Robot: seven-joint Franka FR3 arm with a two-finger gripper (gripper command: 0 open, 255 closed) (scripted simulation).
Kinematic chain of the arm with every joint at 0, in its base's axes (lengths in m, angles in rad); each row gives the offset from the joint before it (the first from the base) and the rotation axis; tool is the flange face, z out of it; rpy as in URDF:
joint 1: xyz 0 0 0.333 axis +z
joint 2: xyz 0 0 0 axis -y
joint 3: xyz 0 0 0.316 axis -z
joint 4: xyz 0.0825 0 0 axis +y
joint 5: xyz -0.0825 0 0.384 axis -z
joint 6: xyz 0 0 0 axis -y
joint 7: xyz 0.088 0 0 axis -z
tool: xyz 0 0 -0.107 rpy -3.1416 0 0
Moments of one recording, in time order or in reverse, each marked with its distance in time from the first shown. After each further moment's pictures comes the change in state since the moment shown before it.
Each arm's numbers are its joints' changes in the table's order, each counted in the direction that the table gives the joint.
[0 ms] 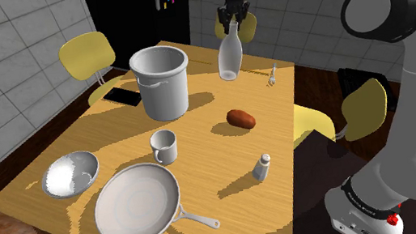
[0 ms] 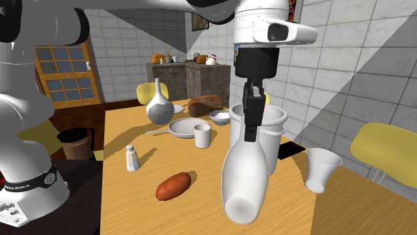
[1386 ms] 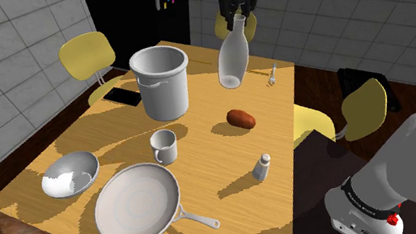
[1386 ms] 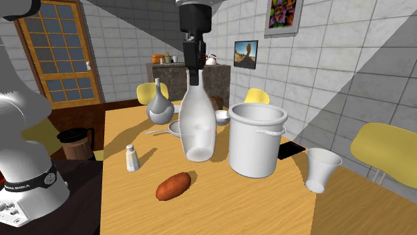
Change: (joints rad) arm 0.142 0.450 -0.072 0.403 0.041 -0.050 0.205
